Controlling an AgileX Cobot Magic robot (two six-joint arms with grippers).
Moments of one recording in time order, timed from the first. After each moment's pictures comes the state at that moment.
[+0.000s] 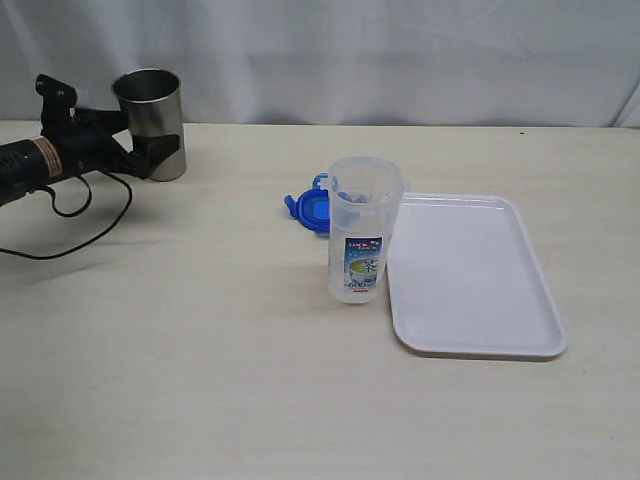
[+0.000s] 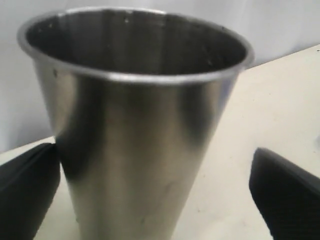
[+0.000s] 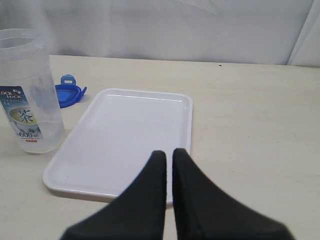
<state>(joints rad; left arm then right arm) 0.13 2.43 -1.45 1.08 -0.92 -0.68 0.08 0.01 0.00 -0.06 0.34 0.02</state>
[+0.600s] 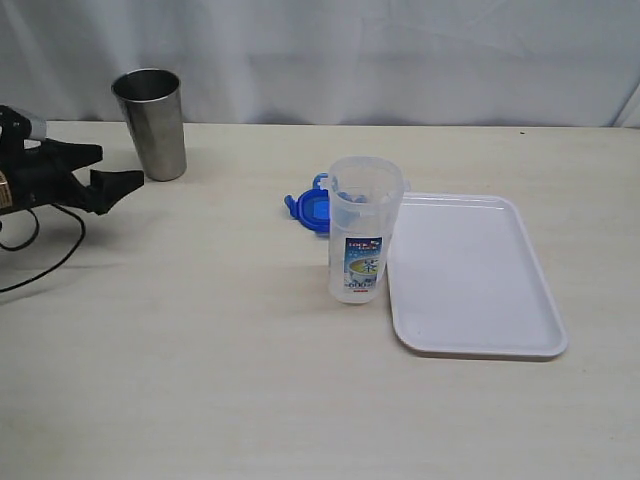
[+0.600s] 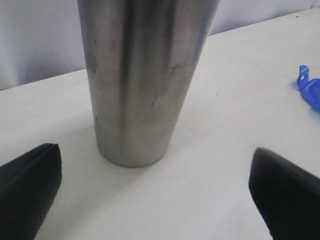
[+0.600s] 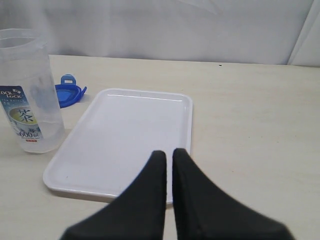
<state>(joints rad) 0.26 2.40 -1.34 1.27 -1.01 -0.70 0.08 0.01 0.00 -0.06 0.34 0.02</state>
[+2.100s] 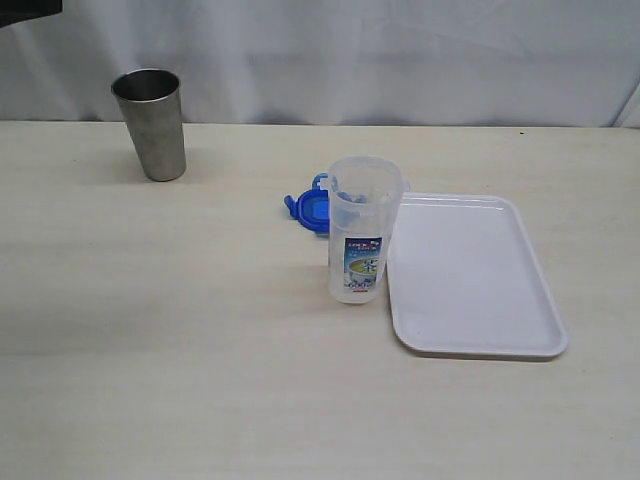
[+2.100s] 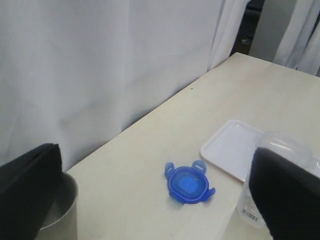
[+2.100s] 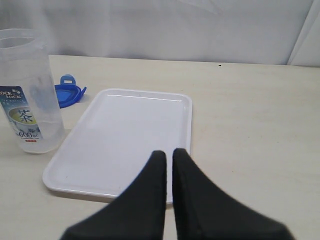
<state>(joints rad) 0.31 1.67 -1.33 1.75 -1.19 -1.44 0.08 0.01 0.00 -0.06 0.34 0.02</state>
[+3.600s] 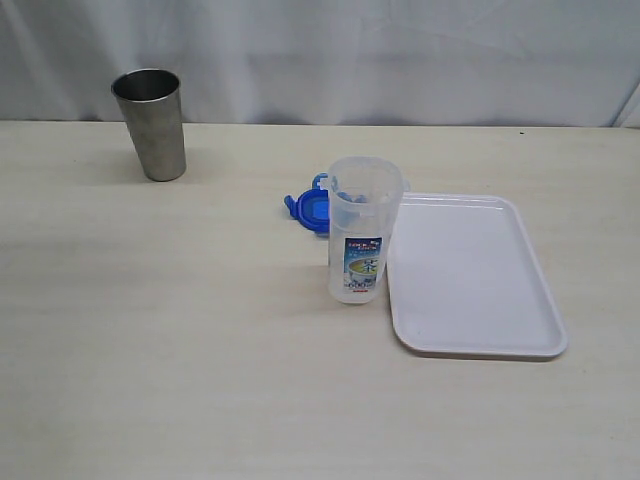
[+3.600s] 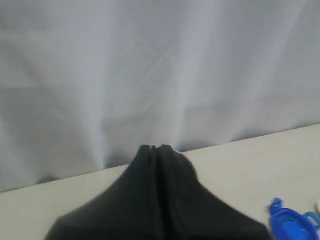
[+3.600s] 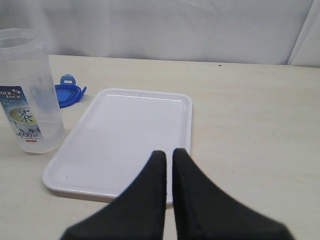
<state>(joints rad) 0.30 1.67 -1.32 1.75 -0.70 -1.70 0.08 0.01 0.00 -0.06 0.34 0.02</state>
